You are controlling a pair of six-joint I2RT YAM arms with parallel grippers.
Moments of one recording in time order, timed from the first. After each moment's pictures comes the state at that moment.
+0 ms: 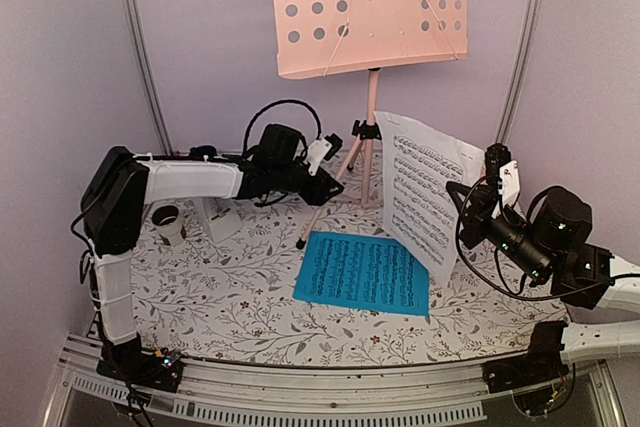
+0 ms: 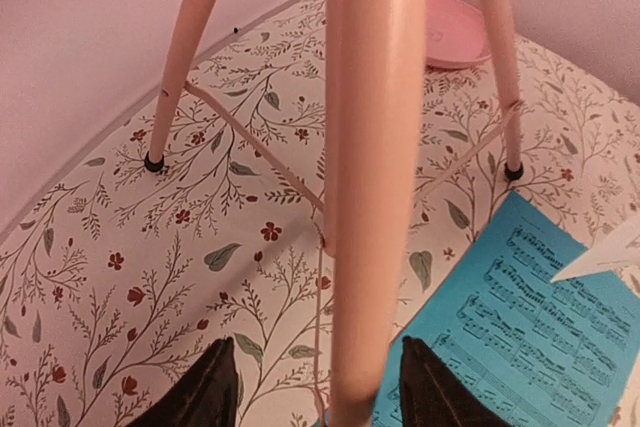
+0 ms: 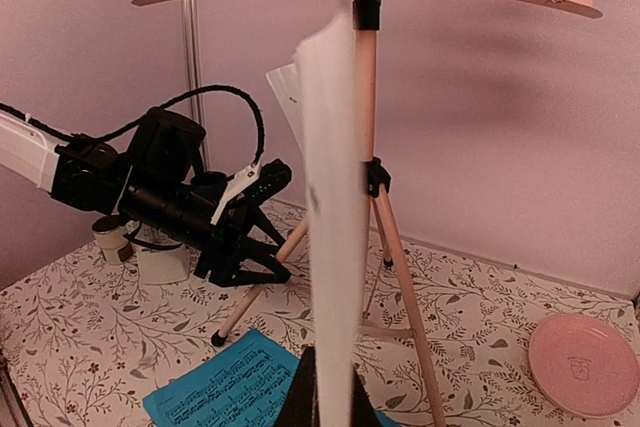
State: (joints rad) left arm -0.70 1.99 1.47 0.00 0.19 0.12; right arm 1.01 0.70 0.58 0.13 0.46 0.01
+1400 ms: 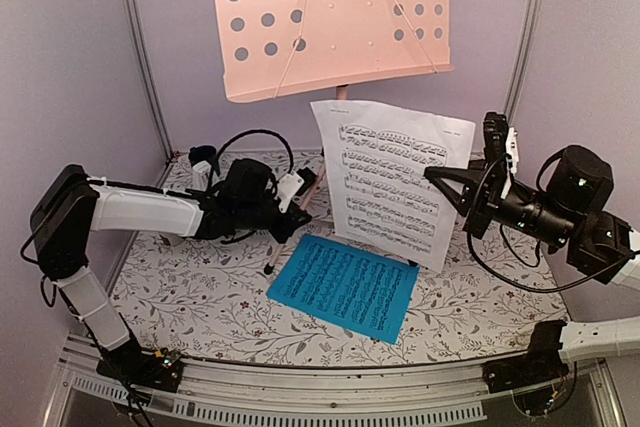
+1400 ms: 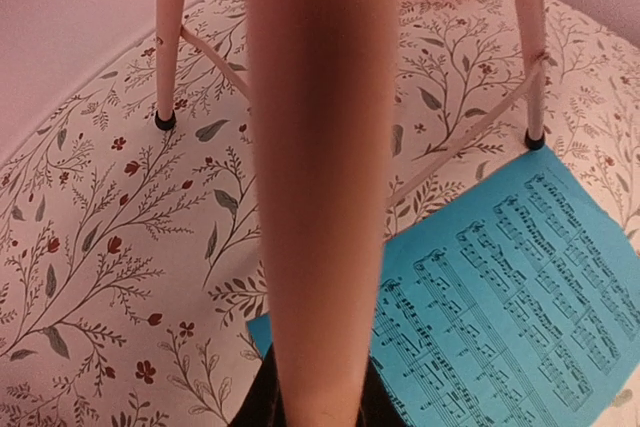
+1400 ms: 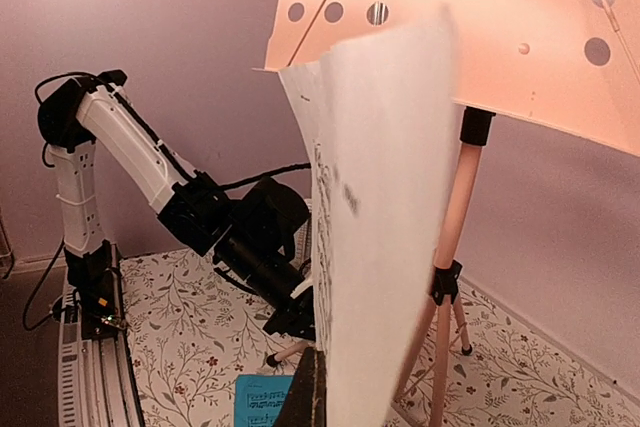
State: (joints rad) left arm -0.75 1.71 1.00 0.13 0.10 0.11; right arm 0.98 0.78 0.83 0.01 -0.02 -0.08
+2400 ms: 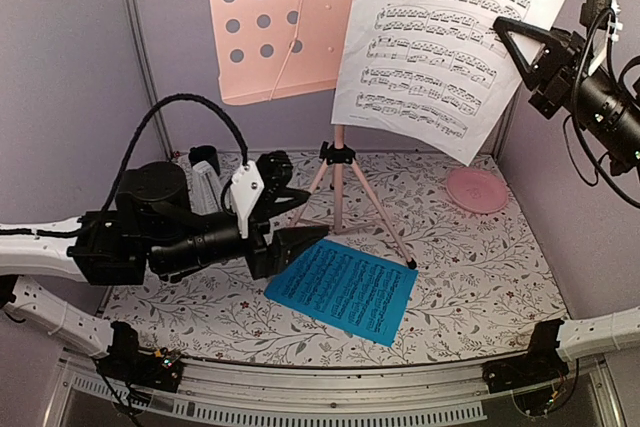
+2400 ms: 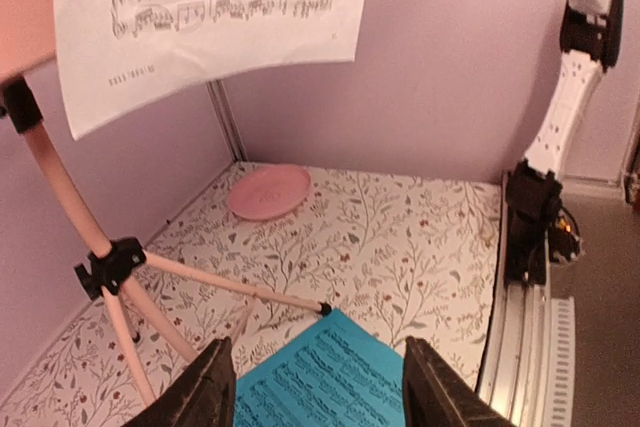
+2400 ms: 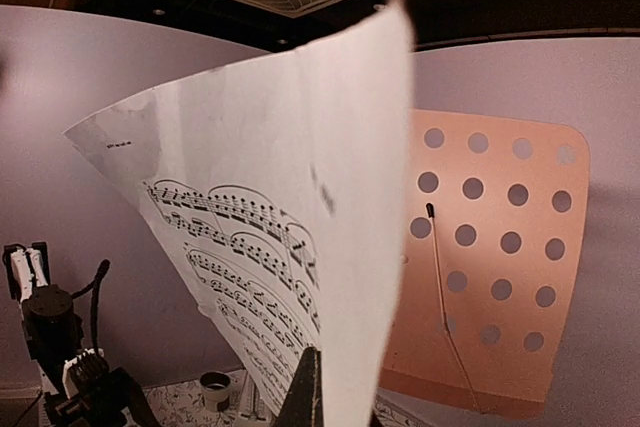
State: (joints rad) left arm -1.32 1.10 0.94 0.00 -0.21 0.13; right arm 0.98 0.92 1.41 -0.14 0.07 -0.12
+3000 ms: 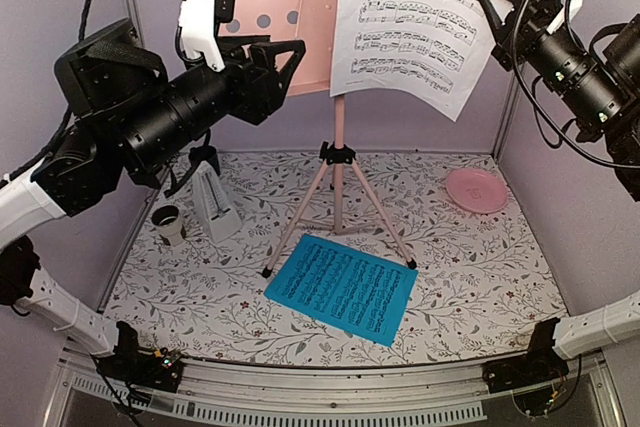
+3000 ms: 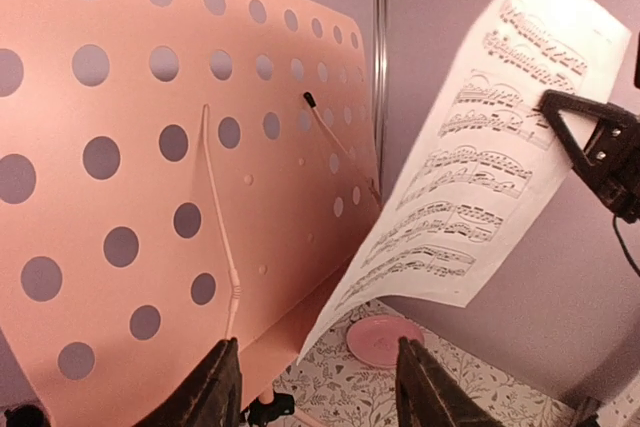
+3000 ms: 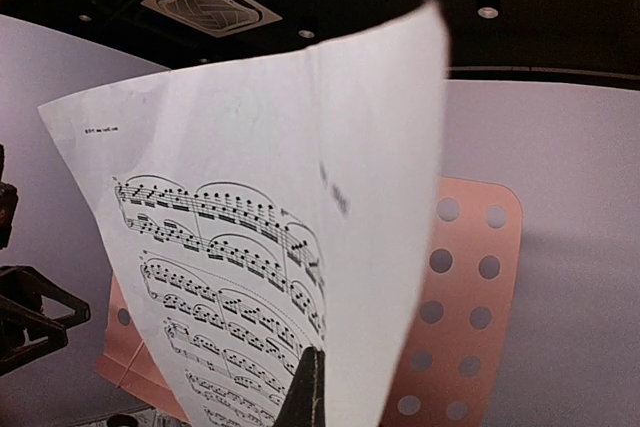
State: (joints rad) left arm -1.34 1.31 1.60 -0.08 -0.68 0.07; right arm 0.97 1.09 1.55 0.02 0.25 -0.27
